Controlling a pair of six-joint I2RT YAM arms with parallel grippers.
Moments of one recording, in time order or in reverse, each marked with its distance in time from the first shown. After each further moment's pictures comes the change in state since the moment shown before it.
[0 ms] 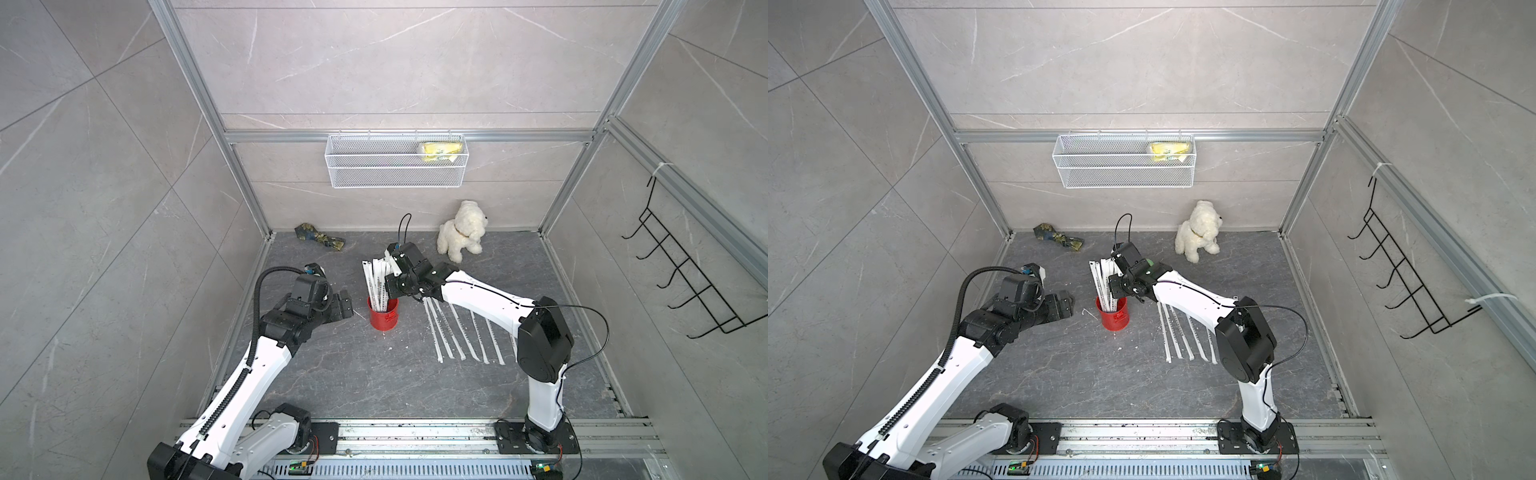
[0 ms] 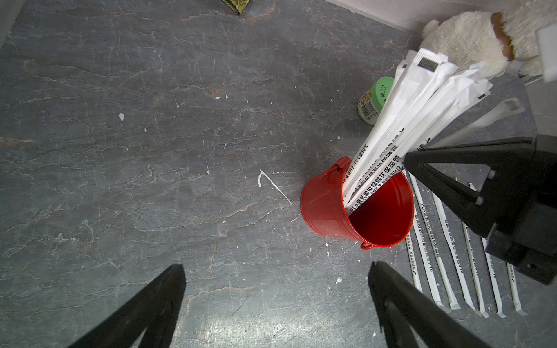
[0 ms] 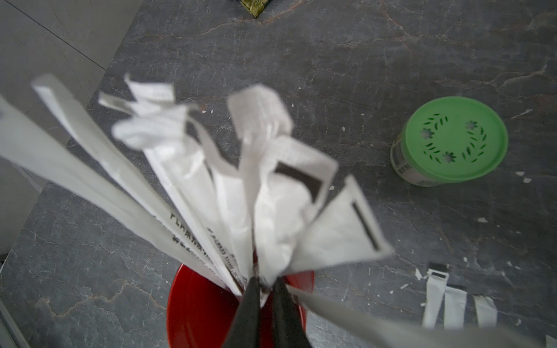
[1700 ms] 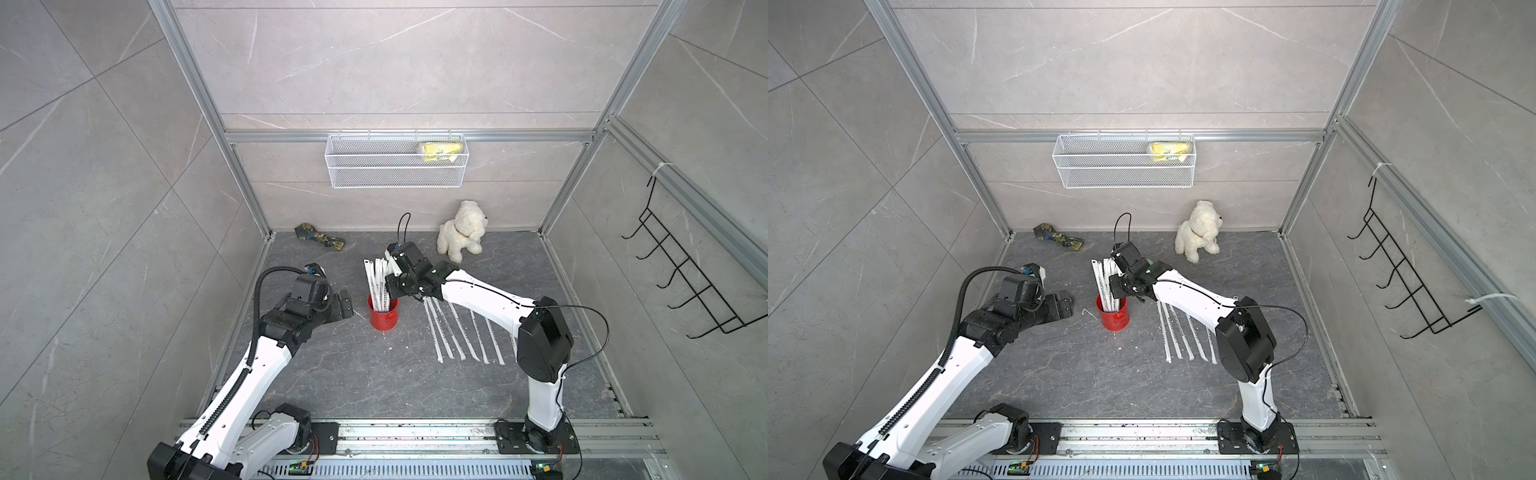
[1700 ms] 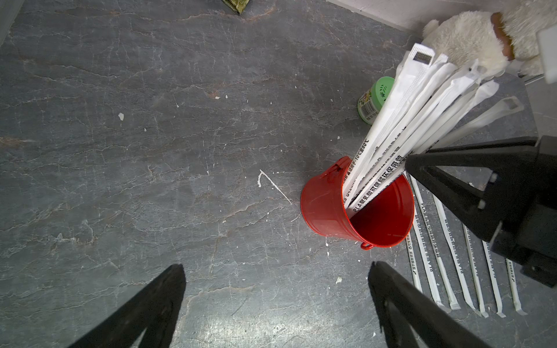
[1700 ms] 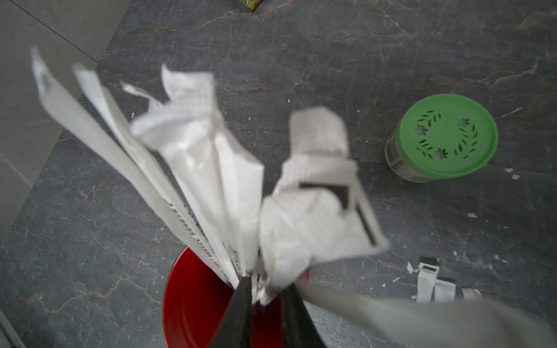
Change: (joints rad) left arm 0.000 0.001 0.000 0.000 0.000 0.000; right arm 0.000 0.002 0.020 -0.043 0.010 -0.013
